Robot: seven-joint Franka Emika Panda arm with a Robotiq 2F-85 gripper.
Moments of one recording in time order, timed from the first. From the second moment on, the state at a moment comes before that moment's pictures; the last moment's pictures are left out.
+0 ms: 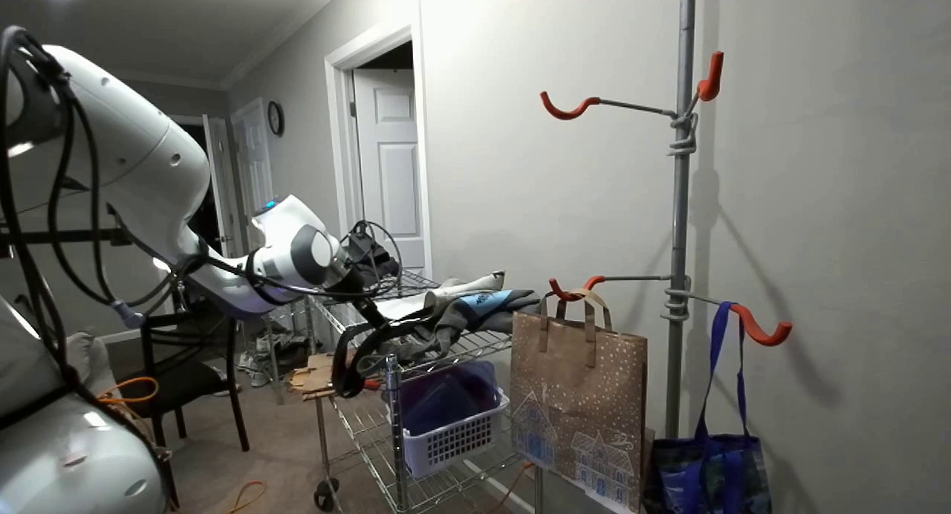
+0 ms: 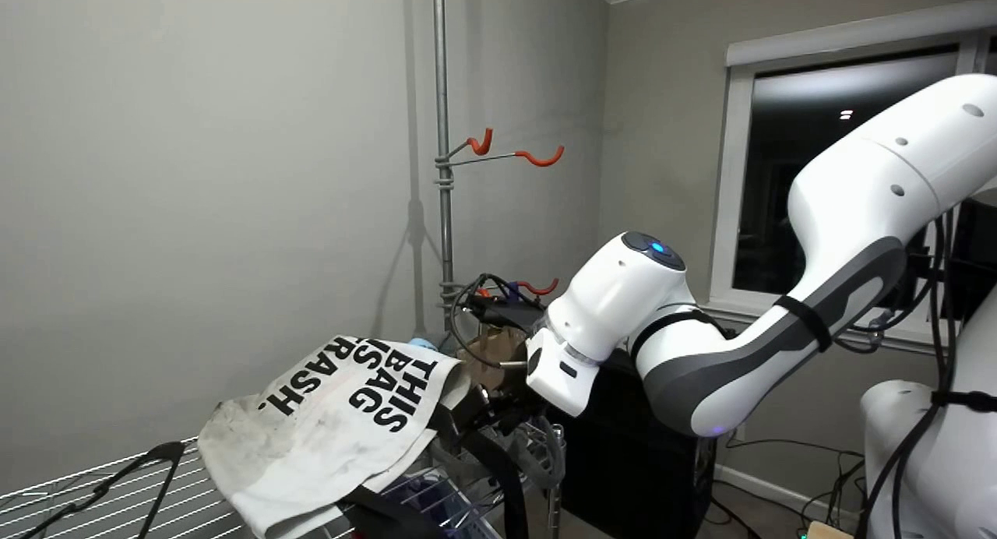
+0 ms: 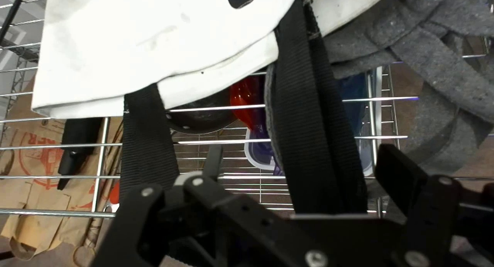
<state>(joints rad) 0.39 -0.36 0.20 -2.64 -0.48 2.92 -1.99</state>
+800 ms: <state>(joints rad) 0.39 -0.31 0.20 -2.66 -0.48 3.06 -1.99</state>
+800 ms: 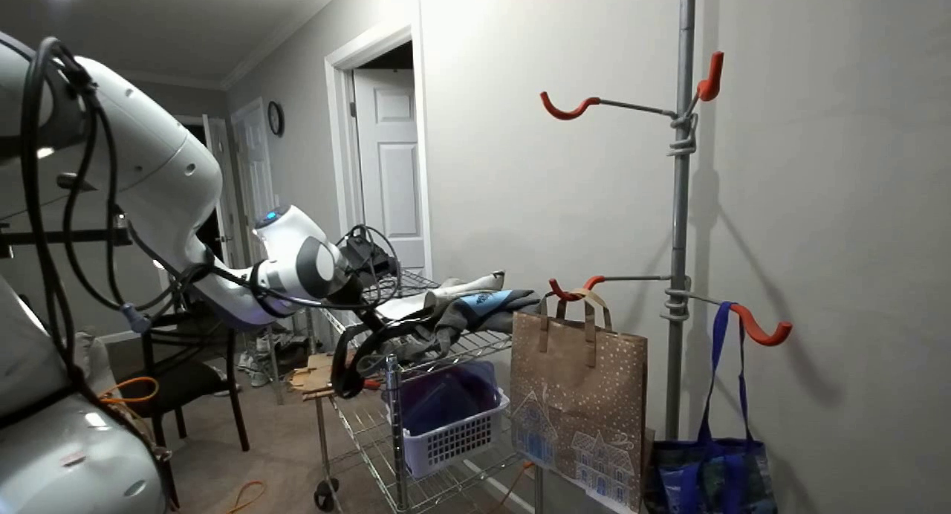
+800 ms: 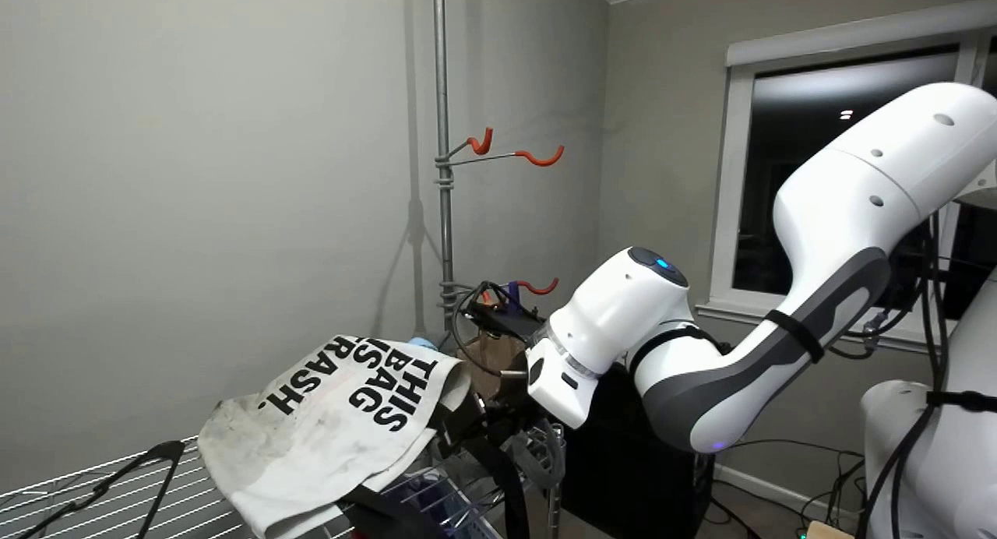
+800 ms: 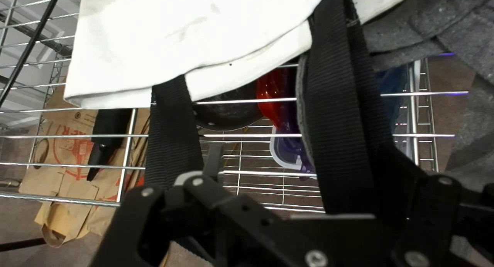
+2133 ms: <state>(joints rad) 0.83 -0.26 -0.12 -2.66 -0.18 3.11 -1.99</state>
